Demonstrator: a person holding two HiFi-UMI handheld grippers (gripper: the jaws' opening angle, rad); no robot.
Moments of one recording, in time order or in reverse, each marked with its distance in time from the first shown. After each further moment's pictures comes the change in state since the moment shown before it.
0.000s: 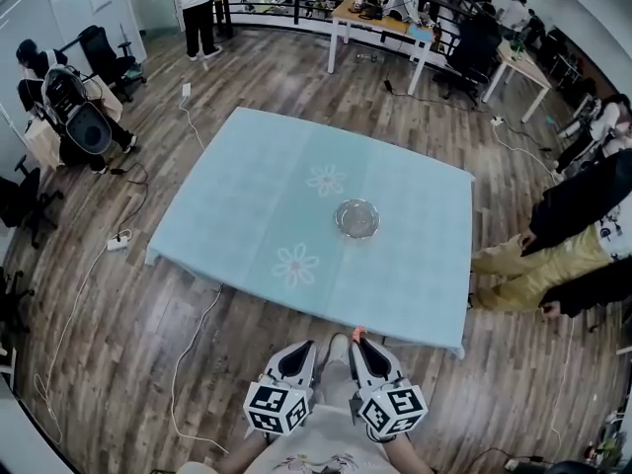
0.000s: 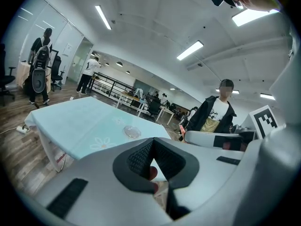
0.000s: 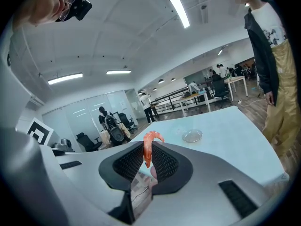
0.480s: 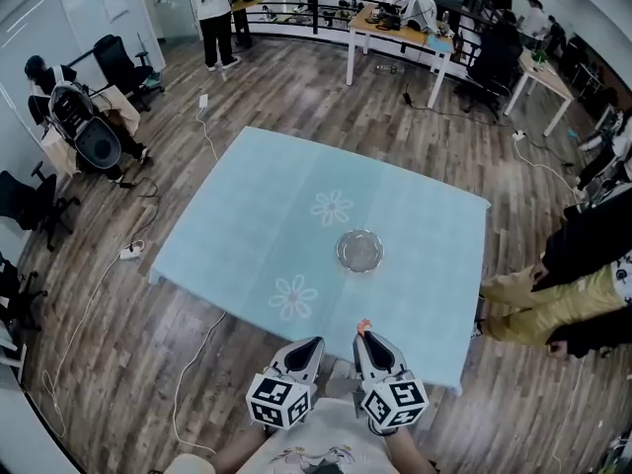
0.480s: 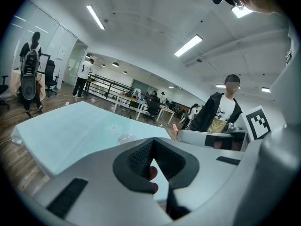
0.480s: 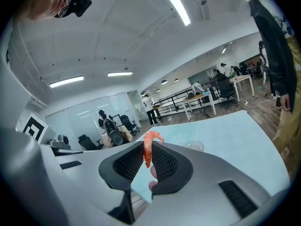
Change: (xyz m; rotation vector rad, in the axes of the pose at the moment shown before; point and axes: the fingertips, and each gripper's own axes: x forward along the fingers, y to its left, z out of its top) left arm 0.111 0.001 0.058 0.058 0.009 0.003; right arm 0.084 -0.079 0.066 -0.010 -0.018 0.060
